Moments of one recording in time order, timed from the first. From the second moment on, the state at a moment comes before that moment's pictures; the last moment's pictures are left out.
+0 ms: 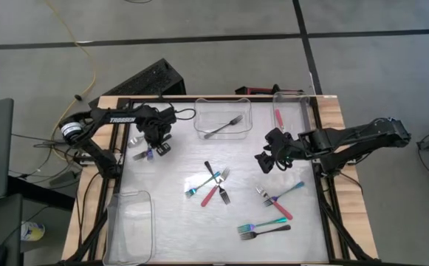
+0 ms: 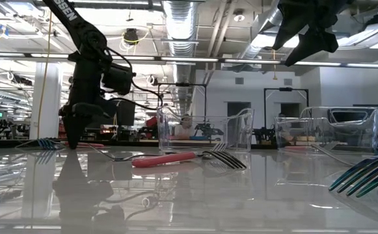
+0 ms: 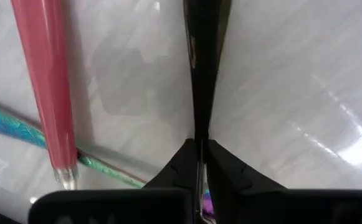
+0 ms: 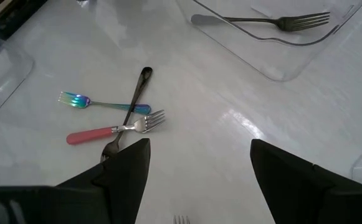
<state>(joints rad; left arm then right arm) 0.62 1.57 0.84 -0.89 -0.04 -0.13 0.16 1.12 0.99 -0.77 0.37 0.89</state>
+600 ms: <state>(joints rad) 0.62 1.39 1.03 -0.88 -0.01 -0.18 0.15 1.12 0.99 -0.78 0.37 0.88</state>
